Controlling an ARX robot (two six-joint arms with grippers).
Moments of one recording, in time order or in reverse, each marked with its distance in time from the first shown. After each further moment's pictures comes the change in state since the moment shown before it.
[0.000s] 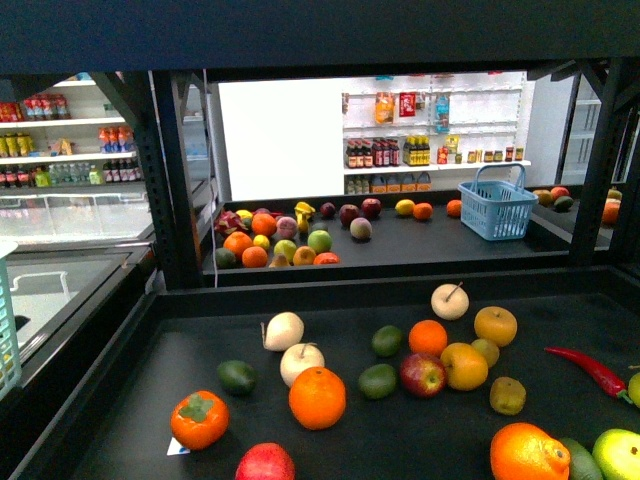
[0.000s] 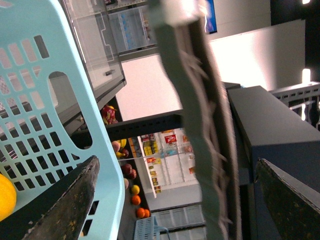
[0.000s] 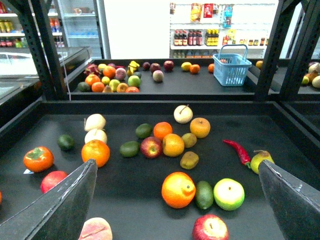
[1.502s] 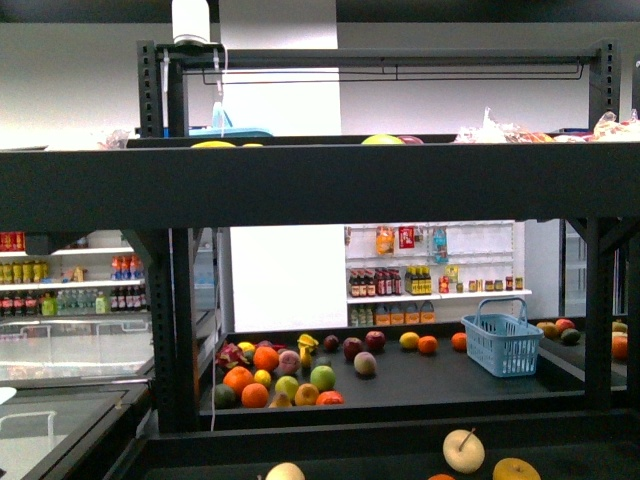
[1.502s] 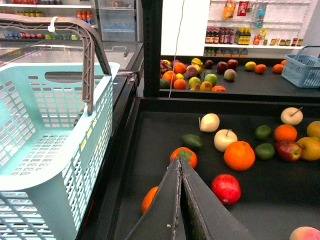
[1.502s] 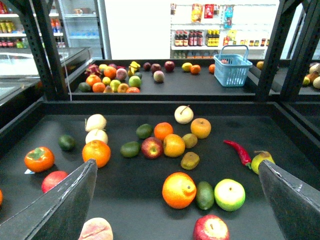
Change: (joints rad) left arm -0.626 -1.981 -0.974 -1.173 -0.446 1.375; right arm 0.000 -0.001 0.000 0.000 -0.001 0.000
